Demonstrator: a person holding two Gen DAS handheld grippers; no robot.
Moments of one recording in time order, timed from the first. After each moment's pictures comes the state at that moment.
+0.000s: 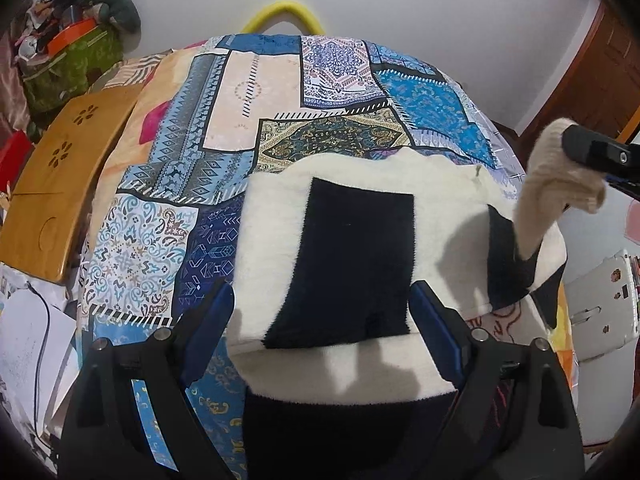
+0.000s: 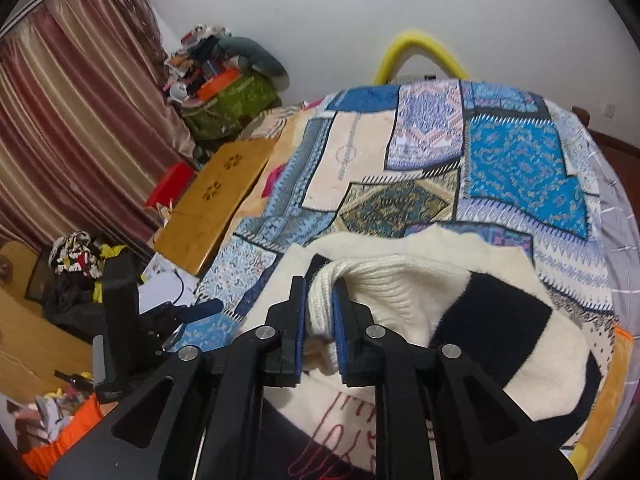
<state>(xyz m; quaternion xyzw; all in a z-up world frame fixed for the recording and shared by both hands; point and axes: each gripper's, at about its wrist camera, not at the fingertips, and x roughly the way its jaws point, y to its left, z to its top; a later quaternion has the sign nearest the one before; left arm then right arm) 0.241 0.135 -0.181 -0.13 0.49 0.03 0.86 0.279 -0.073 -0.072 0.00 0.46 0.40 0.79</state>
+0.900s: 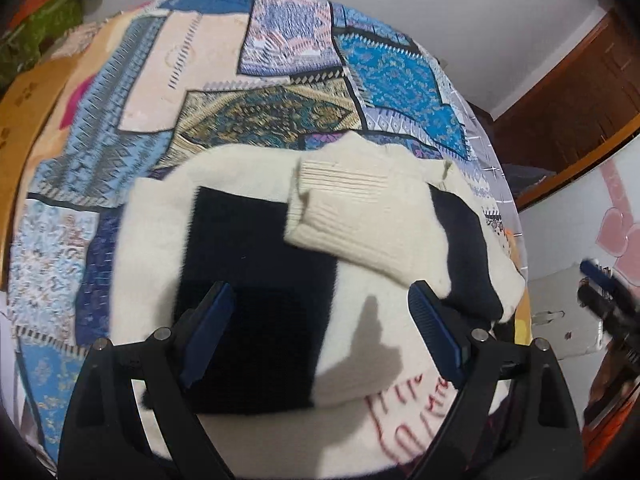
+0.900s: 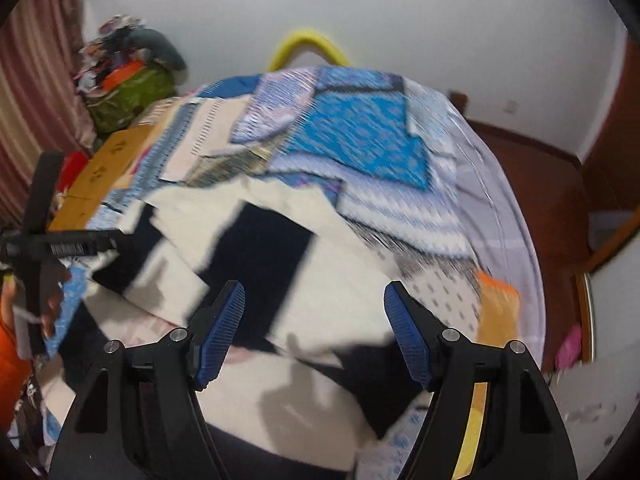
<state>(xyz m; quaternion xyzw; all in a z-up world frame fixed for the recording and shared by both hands) 0.331 0.092 -0.212 -0.19 0.55 -0.03 0.82 0.286 -0.233 -0.109 -0.08 0.46 0.22 0.86</state>
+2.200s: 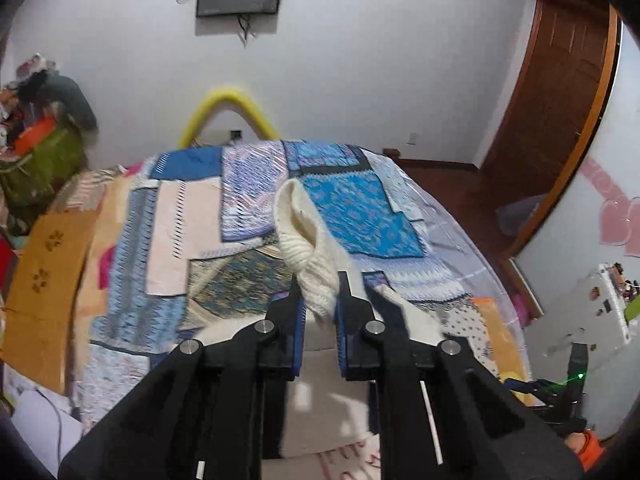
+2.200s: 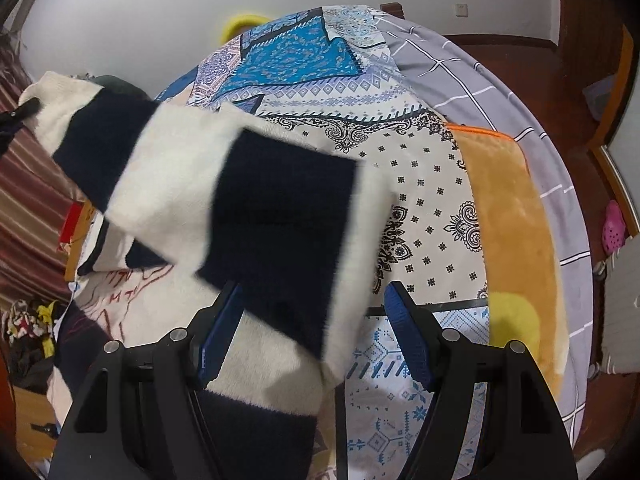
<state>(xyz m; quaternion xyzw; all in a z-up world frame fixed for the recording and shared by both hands) 0.331 0.047 -0.050 -0.07 0.38 -0.01 0.92 0.258 -0.321 -0.198 0.08 0.52 0.20 0.83</state>
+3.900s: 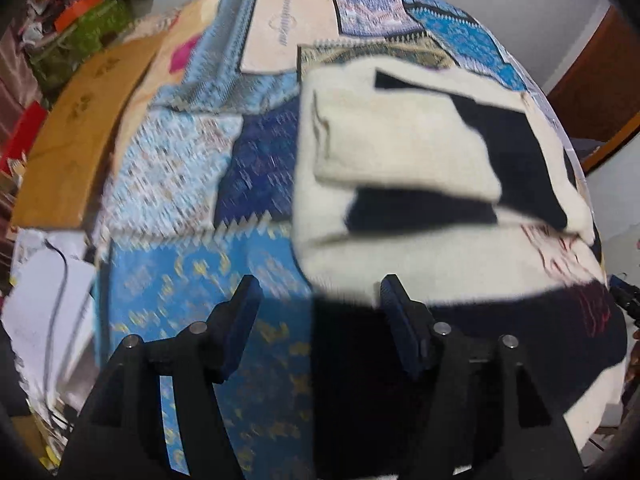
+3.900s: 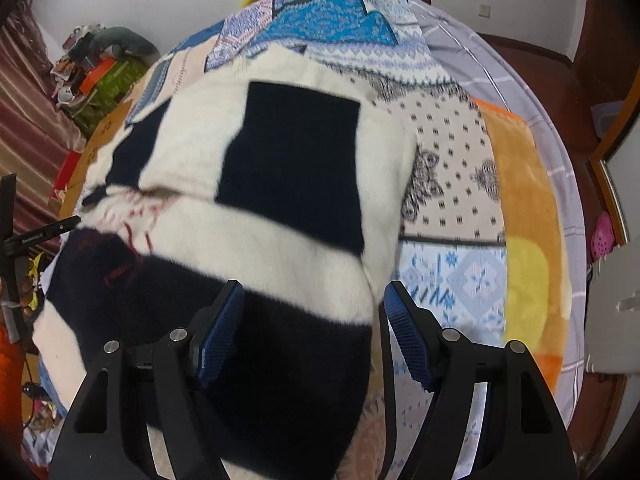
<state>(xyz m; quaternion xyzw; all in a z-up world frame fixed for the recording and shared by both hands) 0.194 0.151 -0.238 -0.11 0.57 0.06 0.81 0.199 -0.285 -0.201 0.01 0.55 0.21 0.81</state>
